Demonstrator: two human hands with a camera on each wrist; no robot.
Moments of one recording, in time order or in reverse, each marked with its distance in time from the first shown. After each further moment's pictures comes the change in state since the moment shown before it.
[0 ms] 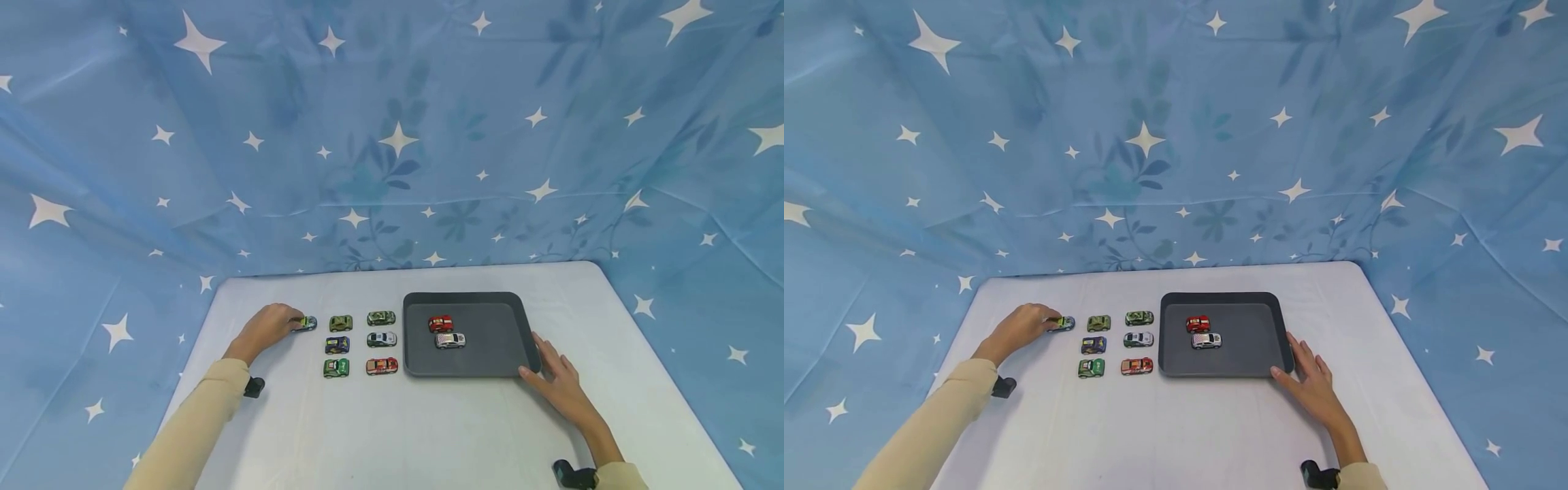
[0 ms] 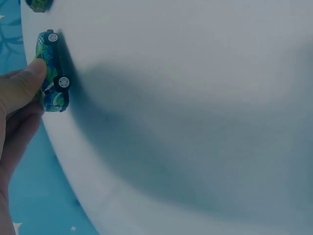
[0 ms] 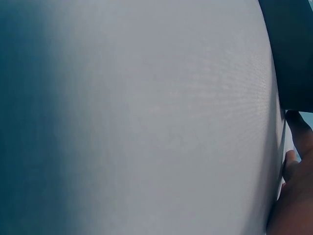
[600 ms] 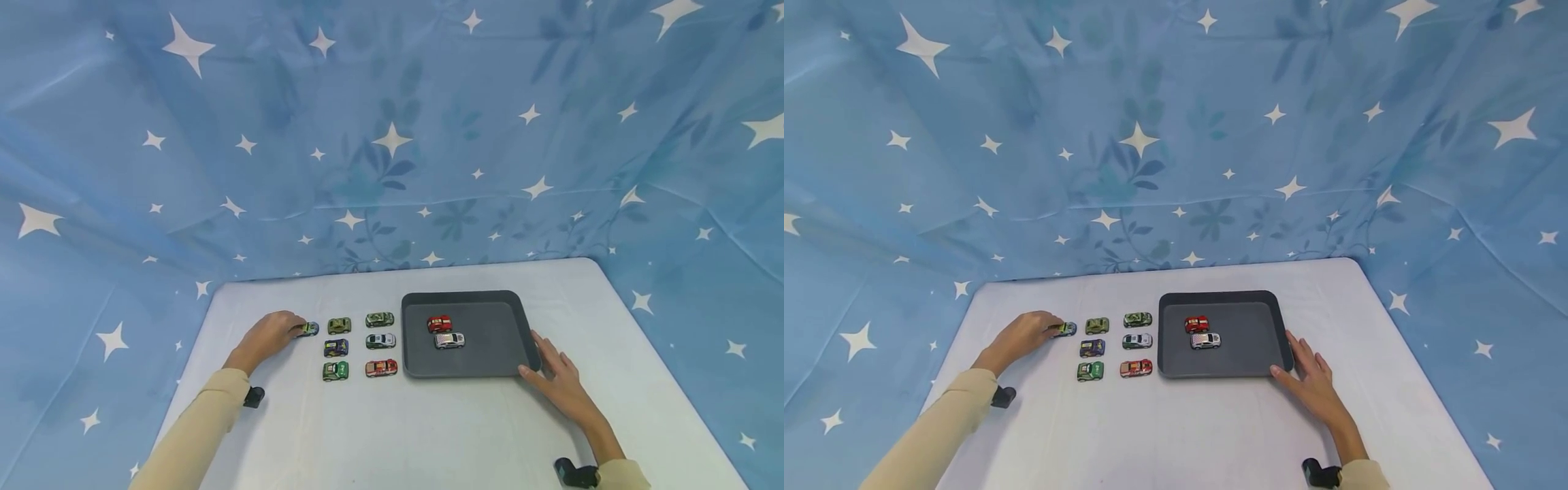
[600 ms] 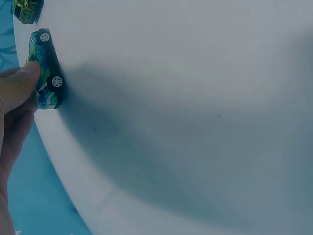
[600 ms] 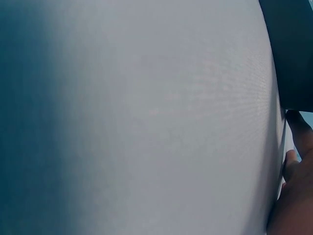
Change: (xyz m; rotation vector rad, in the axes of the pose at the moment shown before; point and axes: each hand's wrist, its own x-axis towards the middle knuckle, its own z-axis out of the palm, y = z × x) left_hand -0.004 0.001 0.013 0.042 0.043 0.069; right_hand 0.001 0.004 0.001 -0.010 0.017 0.004
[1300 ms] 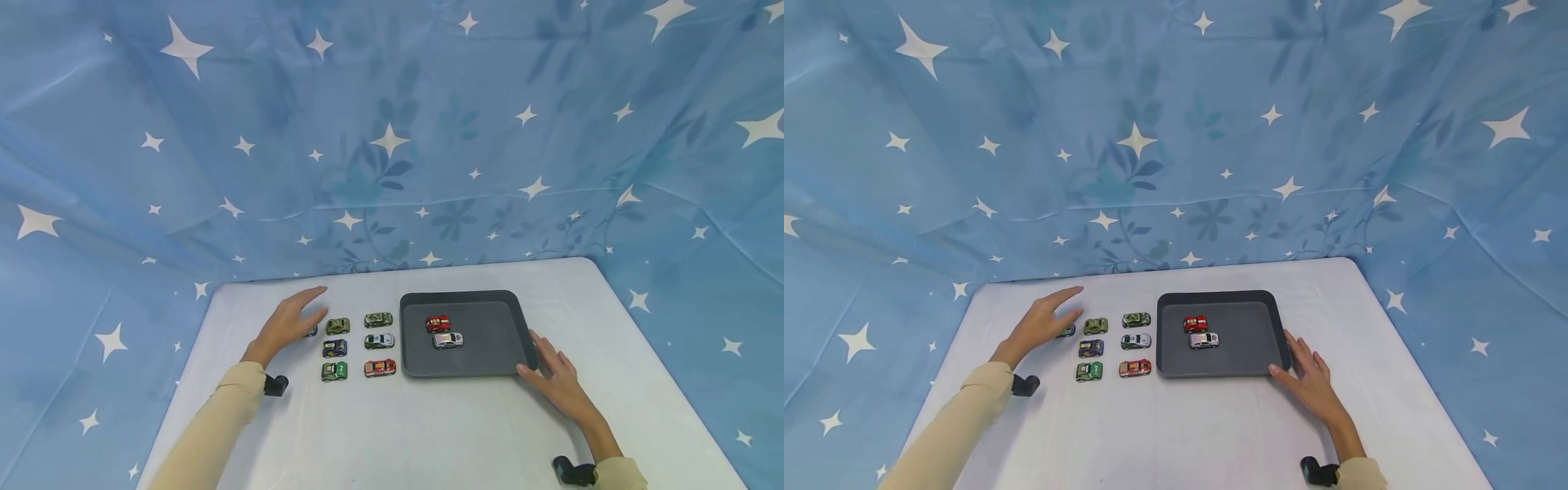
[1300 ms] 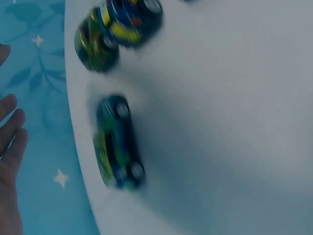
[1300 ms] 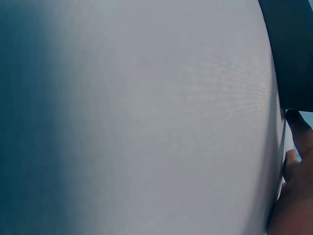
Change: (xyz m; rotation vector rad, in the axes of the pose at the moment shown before) left_hand 0.031 0.028 -0.003 -0.343 0.180 -0.033; right_hand -0.001 -0.001 0.000 0.017 0.009 -0.013
